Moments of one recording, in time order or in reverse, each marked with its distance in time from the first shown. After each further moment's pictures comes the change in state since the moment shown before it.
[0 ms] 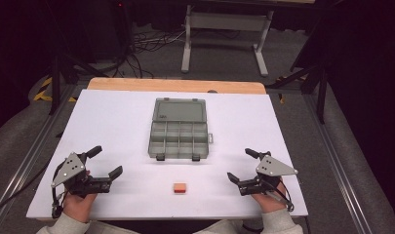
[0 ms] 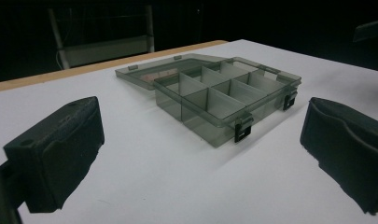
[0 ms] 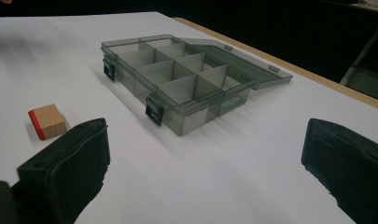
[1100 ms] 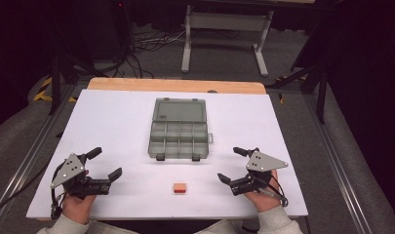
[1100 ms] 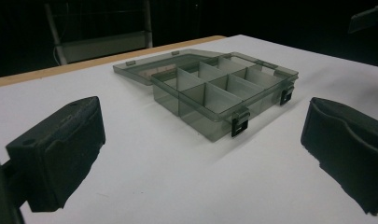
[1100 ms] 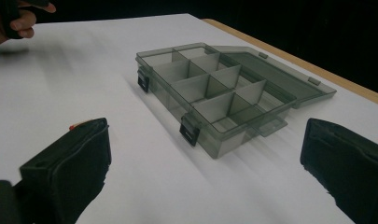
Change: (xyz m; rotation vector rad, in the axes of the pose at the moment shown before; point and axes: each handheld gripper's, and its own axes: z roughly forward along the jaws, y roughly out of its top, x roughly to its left) left arm 0.000 0.000 -0.003 0.017 -0.009 -0.003; right arm 0.012 0.026 0.019 0.028 0.124 -0.023
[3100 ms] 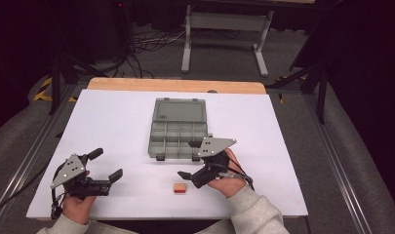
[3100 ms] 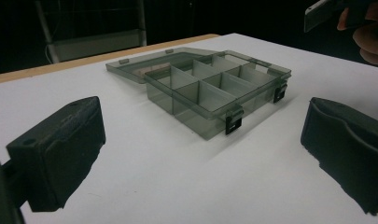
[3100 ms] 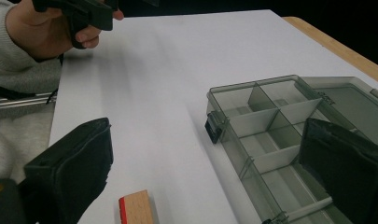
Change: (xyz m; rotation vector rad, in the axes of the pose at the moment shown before) left arm 0.000 -0.001 0.001 0.010 -0.027 0.000; right arm 0.031 0.066 0.090 0.110 0.262 -0.094
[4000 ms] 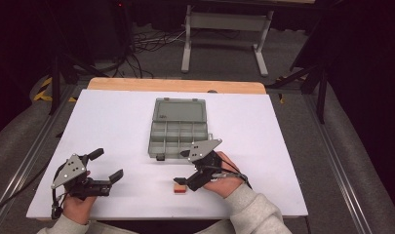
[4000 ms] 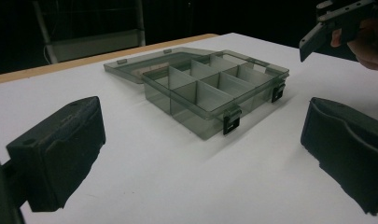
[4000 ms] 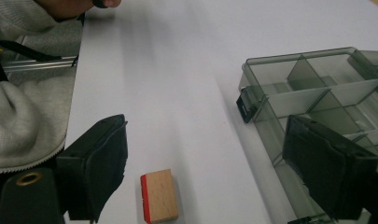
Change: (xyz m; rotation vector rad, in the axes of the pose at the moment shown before) left arm -0.001 0.000 0.000 0.002 -0.004 0.005; right arm 0.005 0.000 0.019 0.151 0.115 -0.033
